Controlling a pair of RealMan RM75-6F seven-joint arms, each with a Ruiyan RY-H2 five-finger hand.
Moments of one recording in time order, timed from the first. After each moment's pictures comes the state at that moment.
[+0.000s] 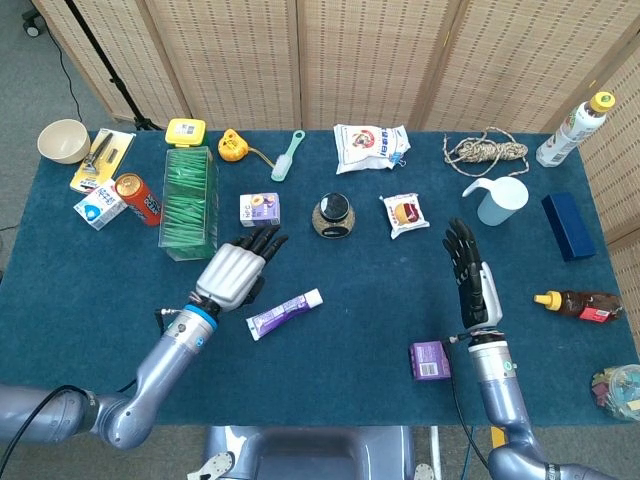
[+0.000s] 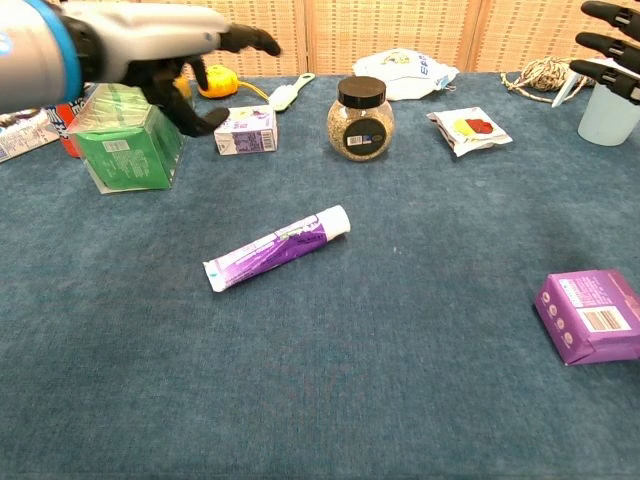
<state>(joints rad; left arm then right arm) -1.01 -1.34 -0.11 -1.95 0.75 1.18 0.64 0.34 -1.47 0.35 -1.71 -1.29 1.19 1.00</state>
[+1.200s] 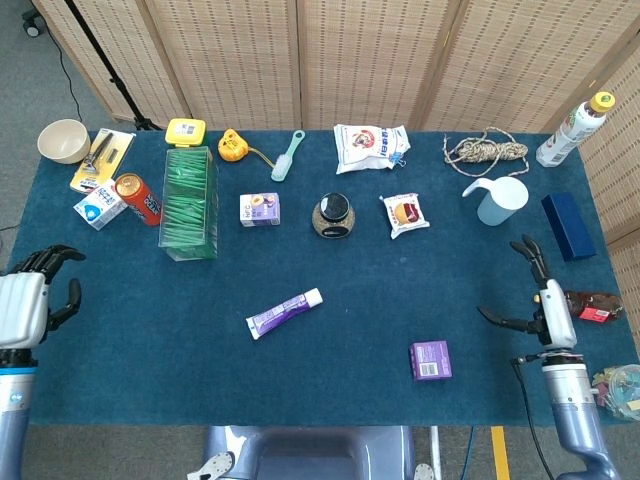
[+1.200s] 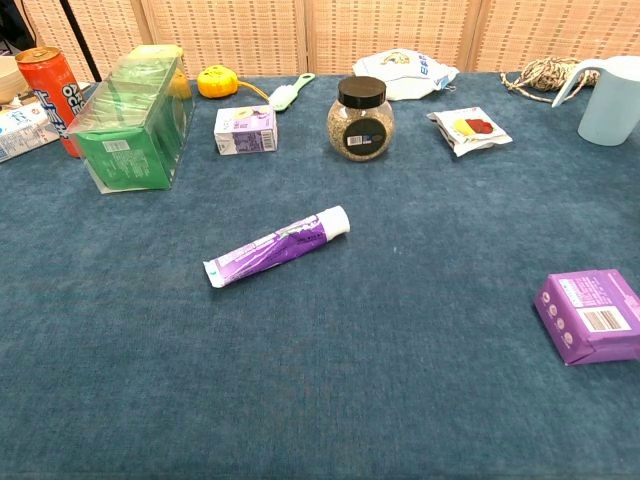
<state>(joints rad) -0.35 -1.11 0.02 -1.84 1.24 1.65 0.12 0.23 -1.25 0.23 -1.64 -1.36 1.30 0.63</state>
